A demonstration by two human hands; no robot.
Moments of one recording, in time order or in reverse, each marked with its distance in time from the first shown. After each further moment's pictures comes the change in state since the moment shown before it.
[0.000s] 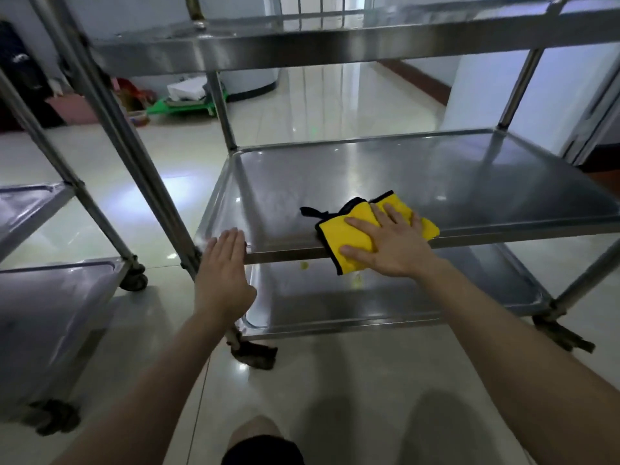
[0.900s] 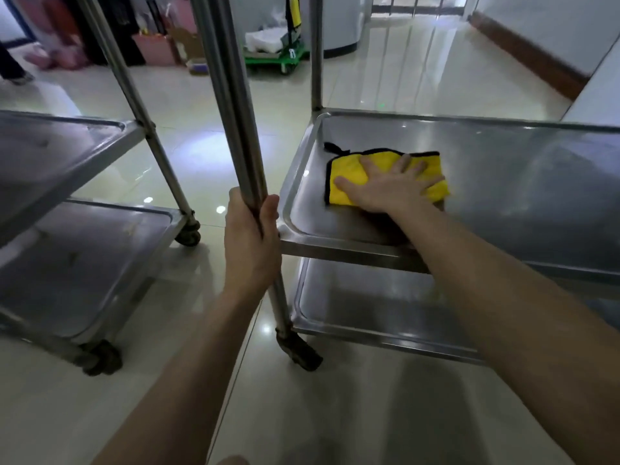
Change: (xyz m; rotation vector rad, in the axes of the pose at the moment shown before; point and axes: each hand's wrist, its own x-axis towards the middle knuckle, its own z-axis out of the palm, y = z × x) left_hand 0.034 -0.058 -0.012 -0.810 0.491 -0.375; right_hand 0.194 -0.173 0.005 0.036 -0.171 0.167
